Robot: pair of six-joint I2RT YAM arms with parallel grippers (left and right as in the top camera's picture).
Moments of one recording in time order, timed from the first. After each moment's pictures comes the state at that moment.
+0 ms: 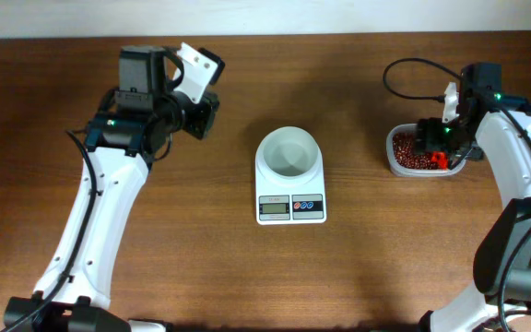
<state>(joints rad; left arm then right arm) -0.13 1.54 1.43 -0.67 0.34 0.33 -0.16 1.85 1.44 -0.91 -0.02 -0.01</state>
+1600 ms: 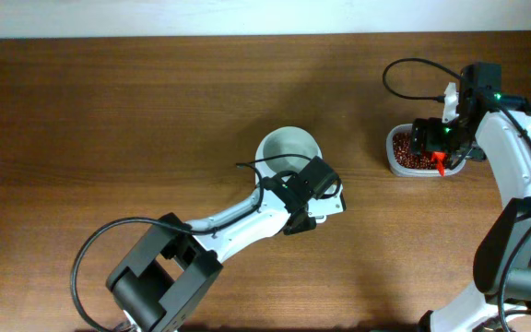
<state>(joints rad) -0.81 1.87 1.14 -0.52 -0.11 0.57 -0.16 1.85 1.44 -0.91 -0.02 -0.01</state>
